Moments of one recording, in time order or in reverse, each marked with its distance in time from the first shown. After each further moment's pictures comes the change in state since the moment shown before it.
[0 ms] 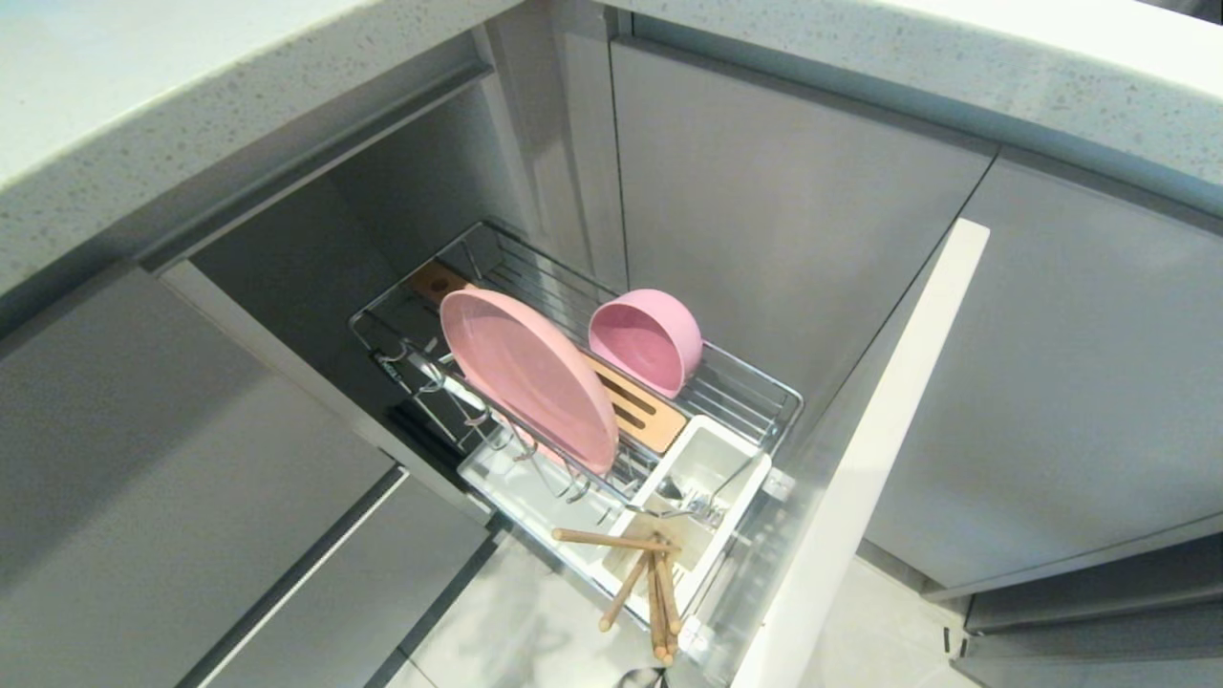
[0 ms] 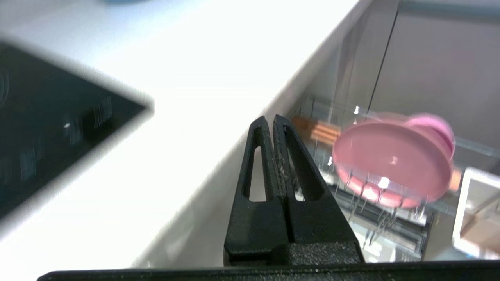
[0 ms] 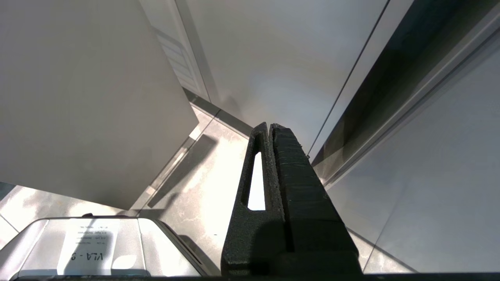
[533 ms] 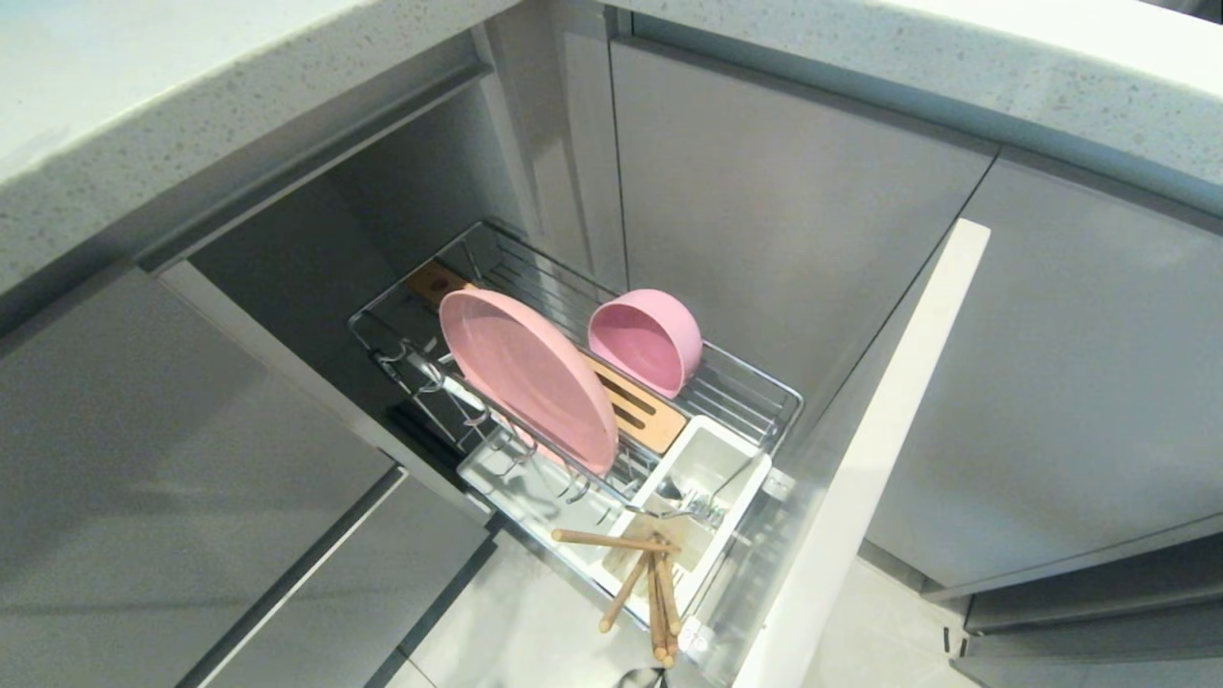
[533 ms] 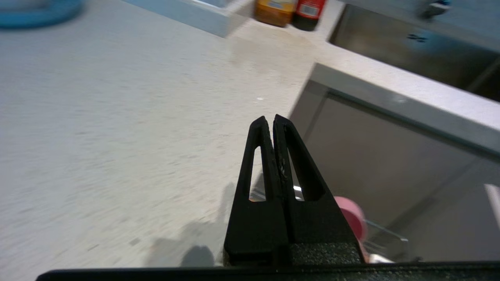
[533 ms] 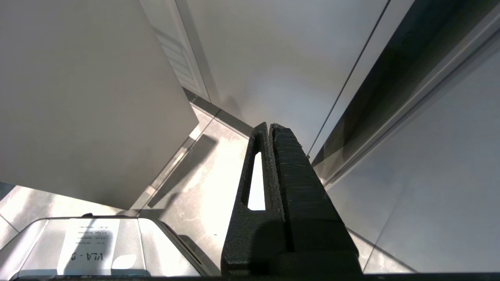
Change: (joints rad) left arm -0.206 0.480 -0.363 -0.146 -0.043 -0.191; right arm 0.000 0.000 0.000 0.000 0.000 0.000
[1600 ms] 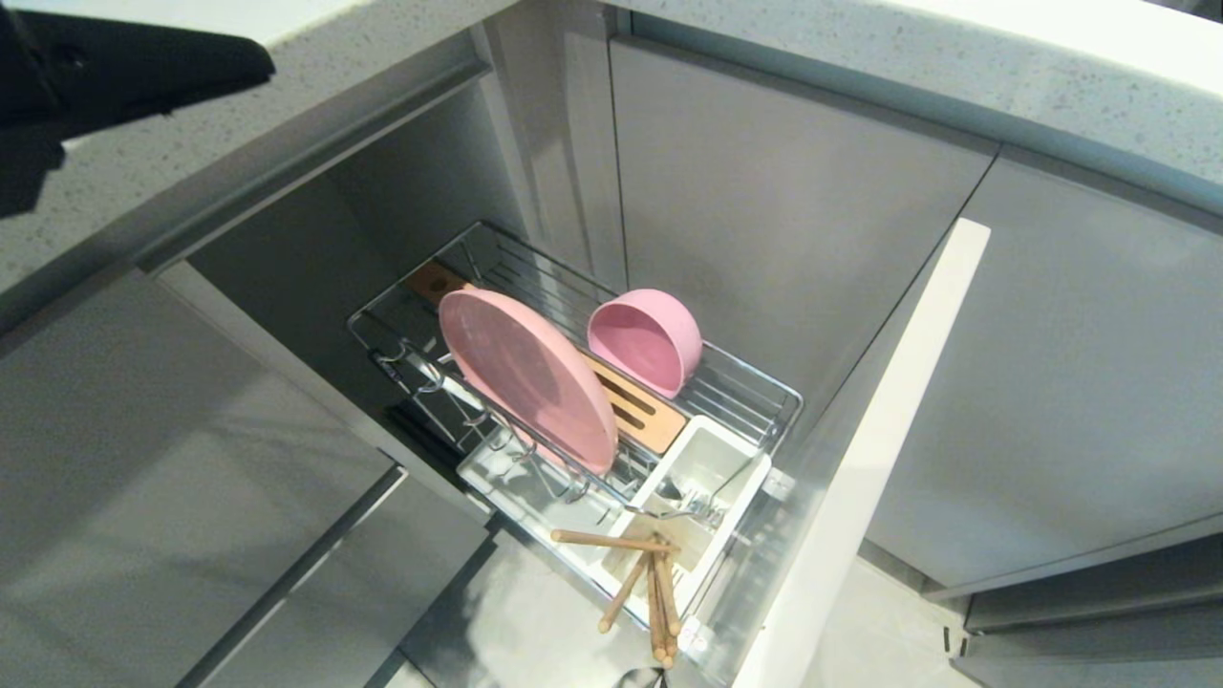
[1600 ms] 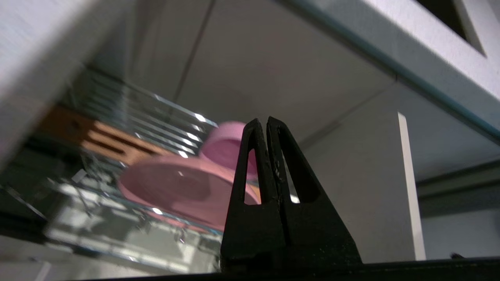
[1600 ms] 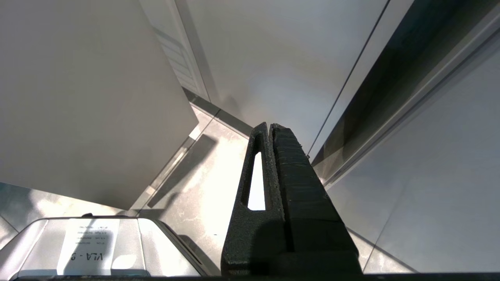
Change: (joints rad) left arm -0.713 0.268 0.046 -0.012 0.452 -0.136; right arm 0.000 0.000 0.000 0.000 0.000 0.000
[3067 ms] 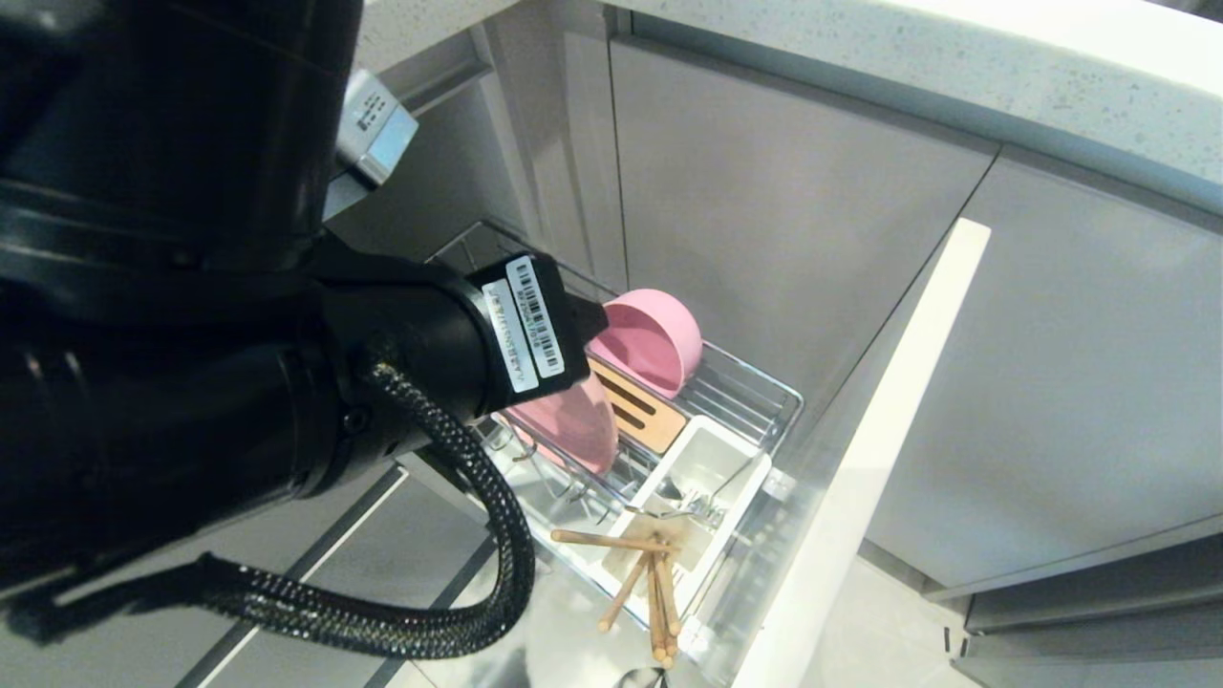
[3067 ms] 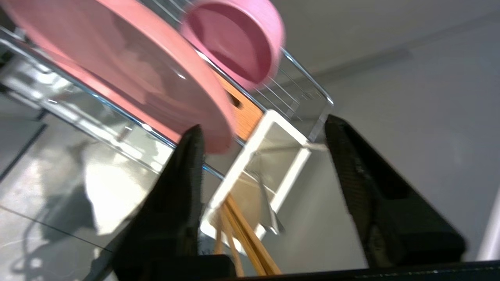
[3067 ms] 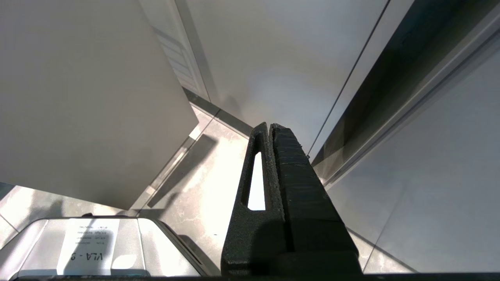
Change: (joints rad) left arm -0.210 0.341 -0.068 0.226 0.327 -0.500; right arm 0.000 0.000 0.000 0.000 0.000 0.000
